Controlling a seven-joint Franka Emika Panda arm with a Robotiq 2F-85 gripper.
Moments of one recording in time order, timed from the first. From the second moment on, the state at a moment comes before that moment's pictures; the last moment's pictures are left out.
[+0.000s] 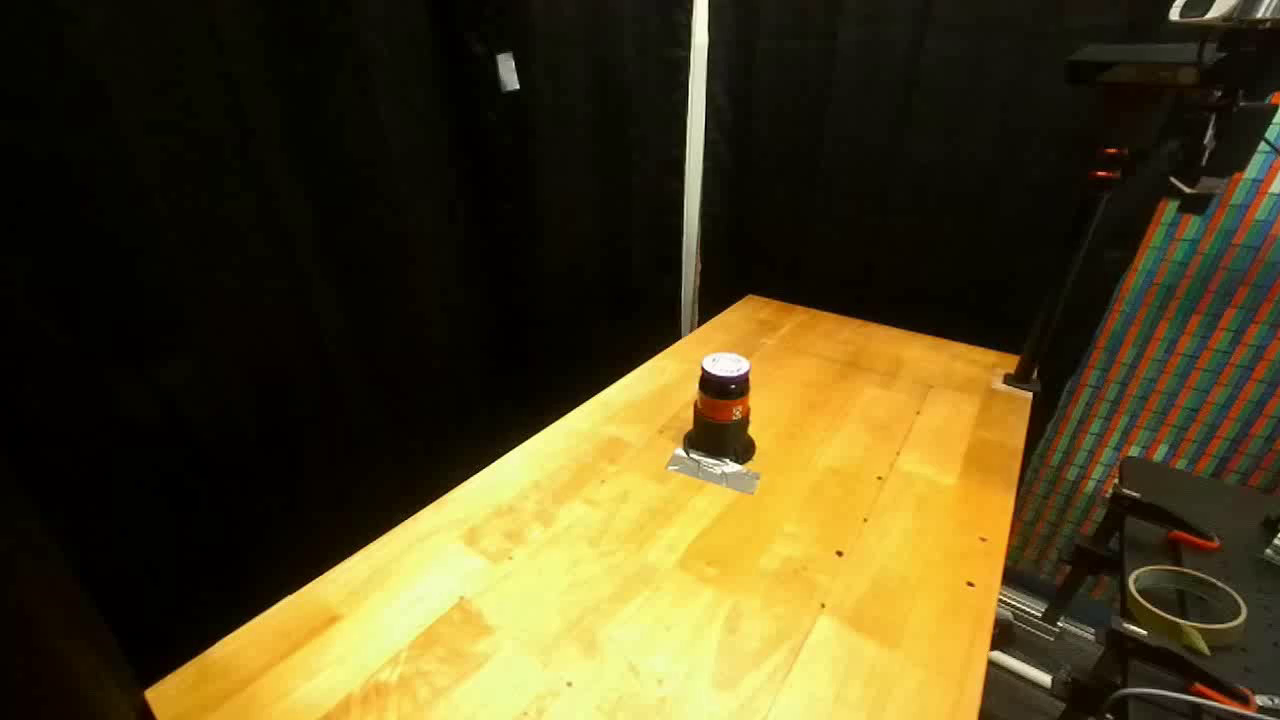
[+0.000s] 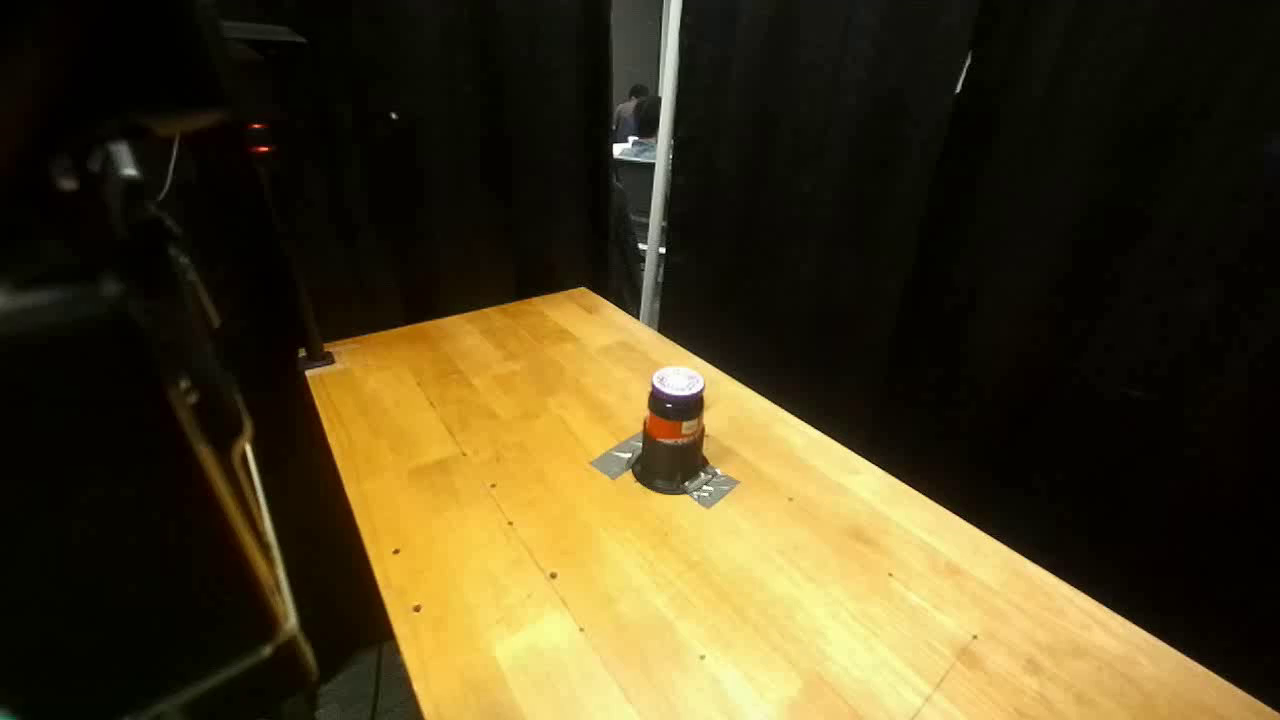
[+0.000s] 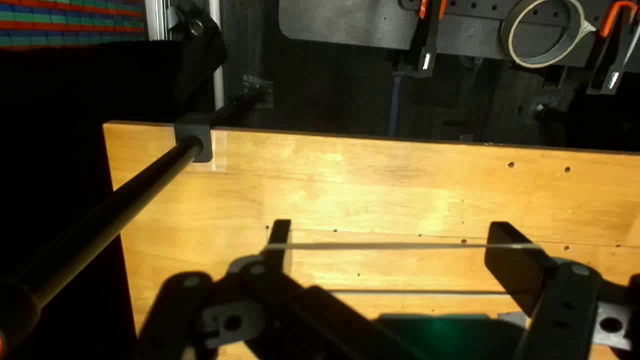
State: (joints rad) arm -0.16 -0.81 -0.35 -2.61 -0.26 1.89 -0.47
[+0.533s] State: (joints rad) arm -0.15 -0.80 -0.35 -2.60 -0.25 1.89 -0.46
